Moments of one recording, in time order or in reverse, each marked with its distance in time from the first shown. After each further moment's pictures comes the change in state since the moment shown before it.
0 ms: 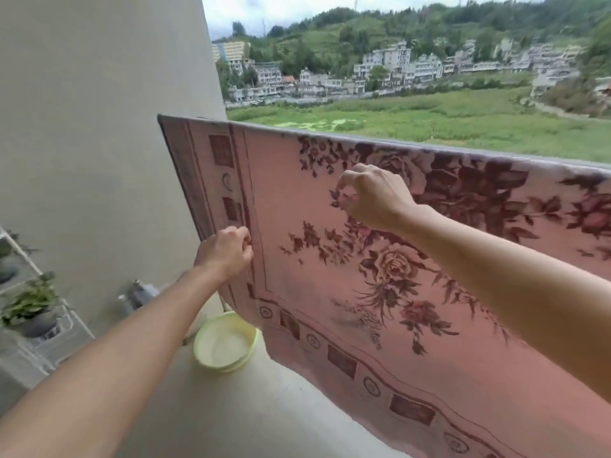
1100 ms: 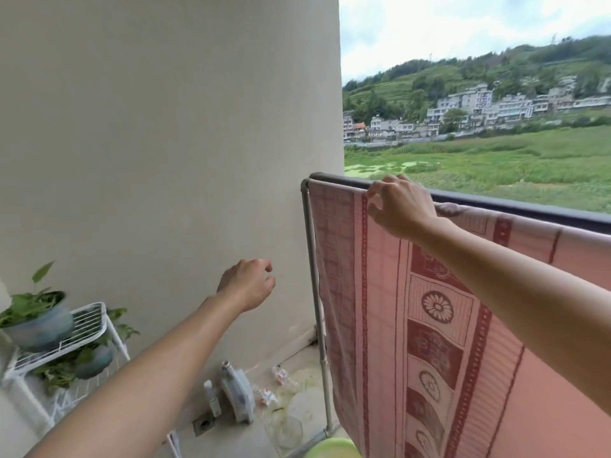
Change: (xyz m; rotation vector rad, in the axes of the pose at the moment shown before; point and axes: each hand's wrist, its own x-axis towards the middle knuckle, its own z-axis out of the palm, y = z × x) left_hand 0.369 -0.494 0.048 0.036 -0.052 -0.291; right_hand 0.557 -0.210 0.327 0.038 0.161 -0.059
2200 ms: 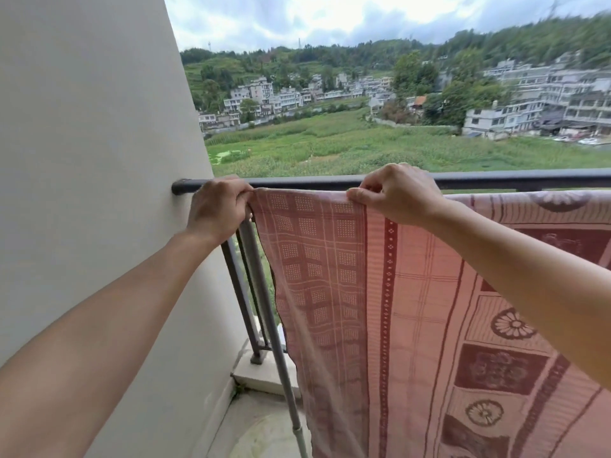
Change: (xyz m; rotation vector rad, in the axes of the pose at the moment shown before) left_hand 0.138 -0.013 -0.020 -0.531 0.445 0.920; right_hand -0.068 -0.102 -0.025 -0.202 -0.086 0.526
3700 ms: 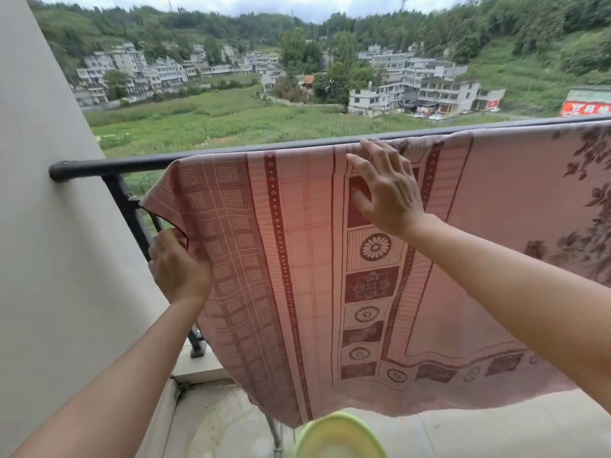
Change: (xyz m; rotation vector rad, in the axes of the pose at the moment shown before) left_hand -0.216 0.155 -0.034 -0.295 0.037 -0.588; right_hand -0.272 0.019 -0.081 -0.438 0.319 0.084
